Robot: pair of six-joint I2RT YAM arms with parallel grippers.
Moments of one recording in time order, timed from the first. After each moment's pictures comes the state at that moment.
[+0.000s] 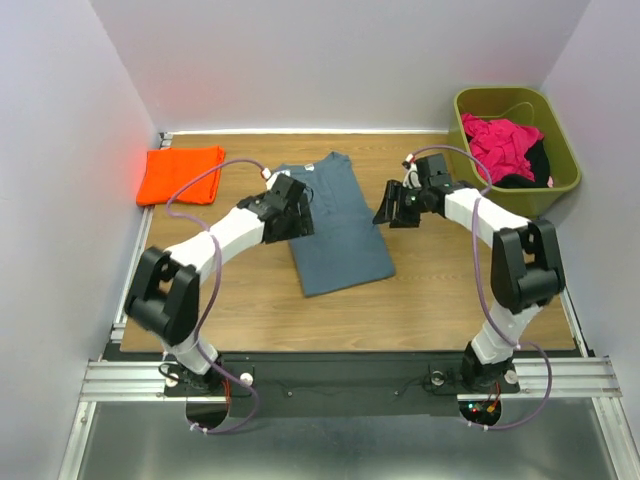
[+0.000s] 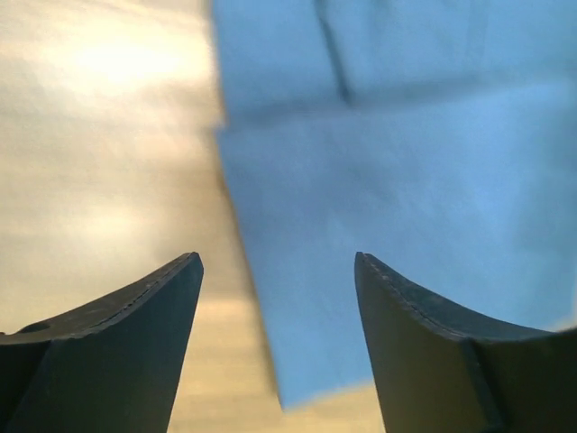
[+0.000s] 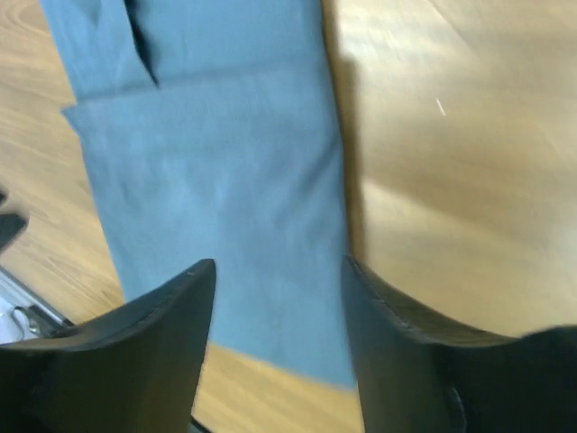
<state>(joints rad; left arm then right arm) -0.54 1.64 1.18 -0.52 -0.19 -0.66 0.24 1.83 1.27 -0.38 -0.46 0.41</state>
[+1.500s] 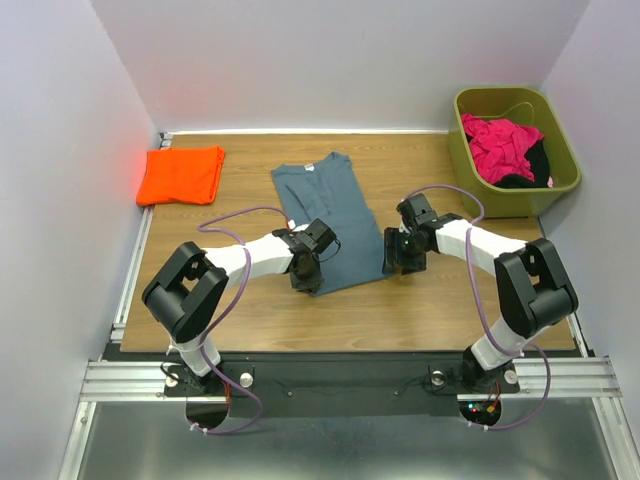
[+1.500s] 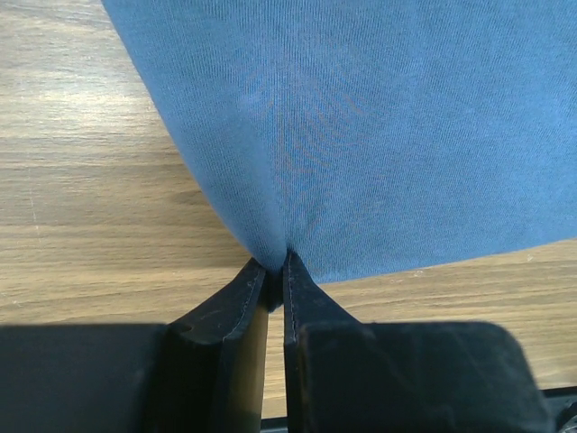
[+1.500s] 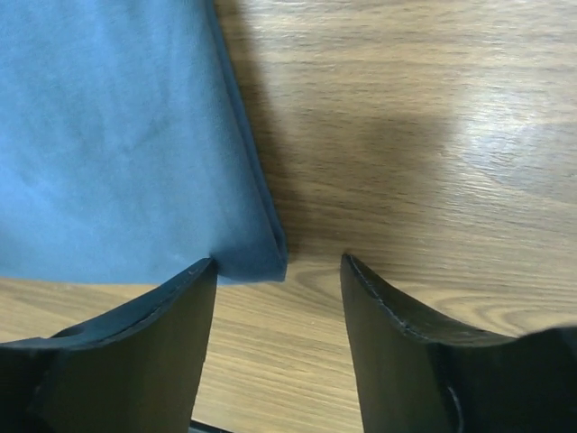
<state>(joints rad) -0.80 1.68 1.00 -0.60 -0.10 -0.90 0.40 1.62 0.94 -0.51 -0.16 0.44</state>
